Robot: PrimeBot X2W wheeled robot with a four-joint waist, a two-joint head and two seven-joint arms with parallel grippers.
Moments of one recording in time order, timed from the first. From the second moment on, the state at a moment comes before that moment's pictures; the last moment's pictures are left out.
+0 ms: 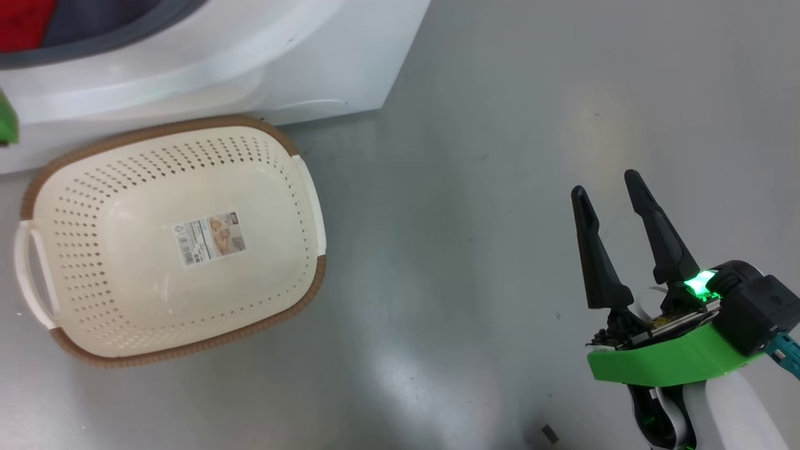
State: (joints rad) left arm -1.12 0.43 -0.17 0.89 -0.20 -0.02 -0.23; right arm -0.18 -0.04 0.10 -0.06 0.35 0.12 -0.26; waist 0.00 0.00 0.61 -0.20
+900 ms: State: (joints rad) left arm -0.65 0.40 -0.13 0.26 -0.27 0.10 -0.24; right arm -0.15 -0.04 0.06 -0.05 0.35 0.12 -0.26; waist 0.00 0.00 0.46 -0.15
